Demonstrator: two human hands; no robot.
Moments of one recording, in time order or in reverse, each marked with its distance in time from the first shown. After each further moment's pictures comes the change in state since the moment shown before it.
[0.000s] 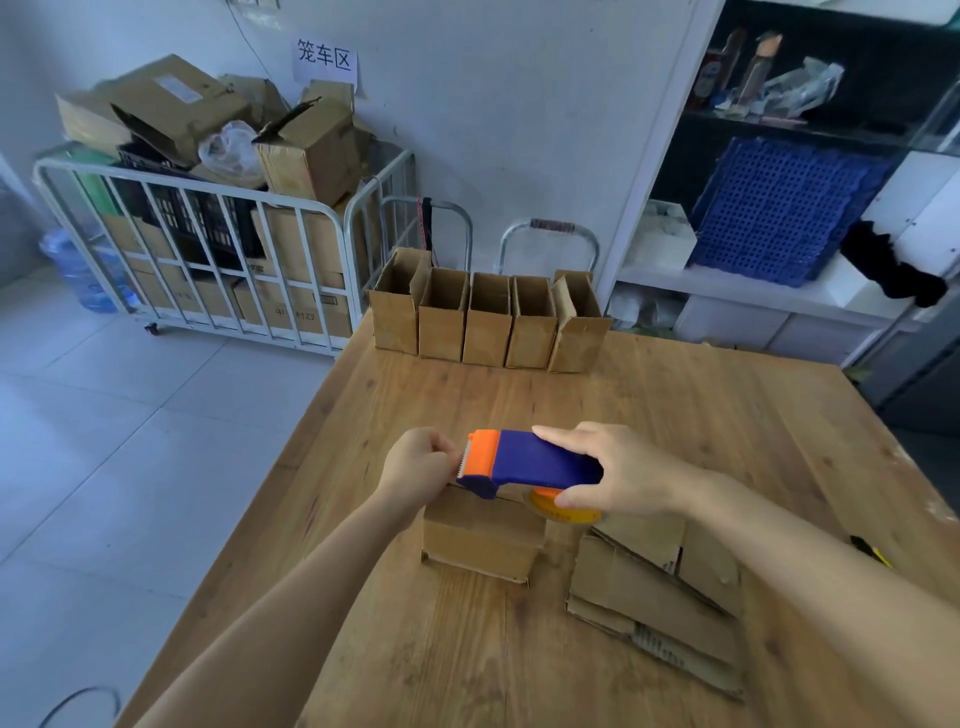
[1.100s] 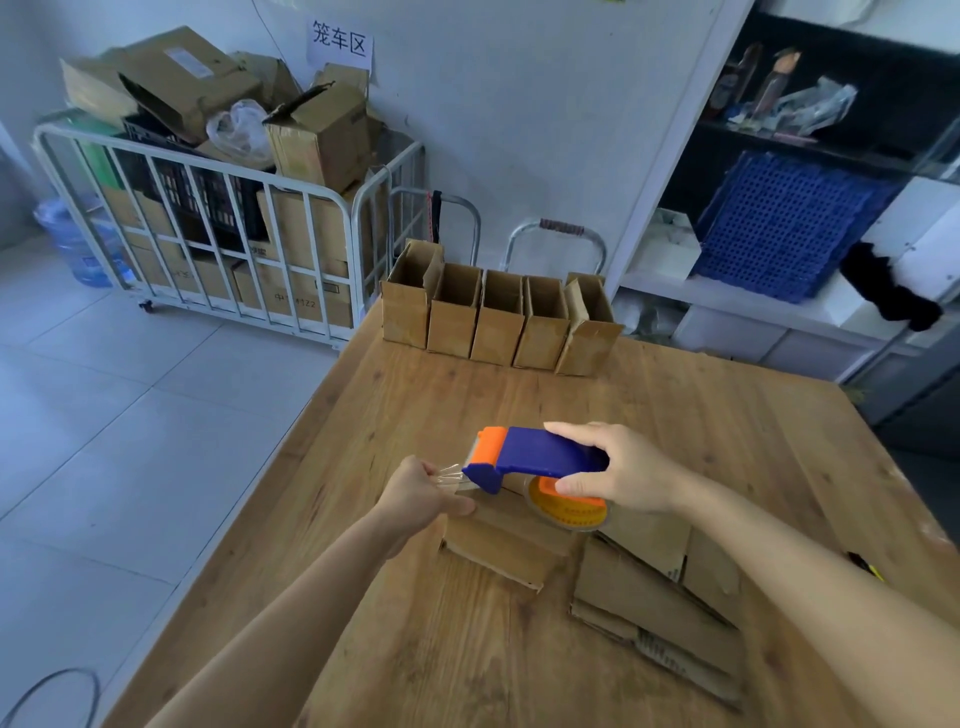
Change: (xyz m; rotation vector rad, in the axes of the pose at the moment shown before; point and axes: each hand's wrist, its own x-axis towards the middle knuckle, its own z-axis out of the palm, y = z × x) left_hand -0.003 -0.045 -0.004 -0.169 -0.157 -0.159; right_hand 0.012 -0.014 0.004 0.223 0.056 0.101
